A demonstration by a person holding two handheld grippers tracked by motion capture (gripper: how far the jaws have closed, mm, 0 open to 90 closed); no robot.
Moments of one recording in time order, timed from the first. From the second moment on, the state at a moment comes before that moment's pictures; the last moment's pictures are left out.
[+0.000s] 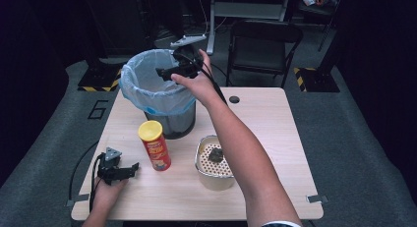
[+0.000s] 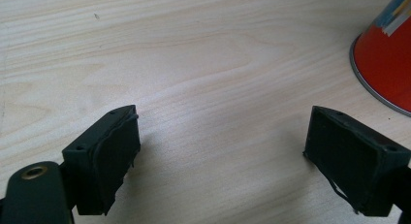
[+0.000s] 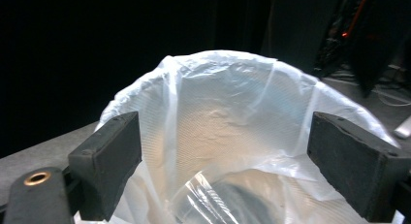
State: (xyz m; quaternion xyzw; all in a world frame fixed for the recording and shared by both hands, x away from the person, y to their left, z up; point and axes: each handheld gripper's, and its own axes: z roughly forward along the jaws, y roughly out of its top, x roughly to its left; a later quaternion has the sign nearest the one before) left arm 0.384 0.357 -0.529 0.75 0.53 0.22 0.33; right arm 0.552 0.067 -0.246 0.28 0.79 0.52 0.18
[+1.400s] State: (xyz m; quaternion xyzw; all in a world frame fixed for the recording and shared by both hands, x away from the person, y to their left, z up) left arm 0.356 0.329 -0.488 0.76 0.46 0.17 0.43; right arm 0.471 -0.112 -0.321 0.34 0.76 0.50 0.24
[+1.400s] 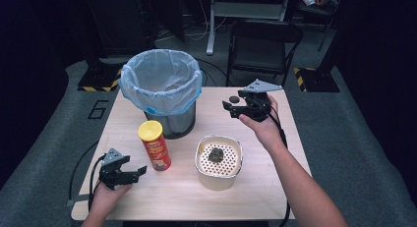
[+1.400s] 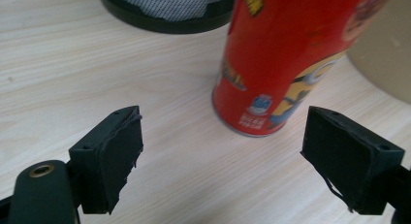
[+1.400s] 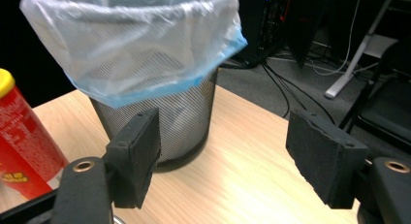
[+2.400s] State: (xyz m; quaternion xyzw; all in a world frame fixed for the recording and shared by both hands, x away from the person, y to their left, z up) left arm 0.385 0.283 -0.476 0.76 0.43 0.15 0.46; right arm 0.424 -0.173 -0.407 0.41 0.76 0.44 0.26
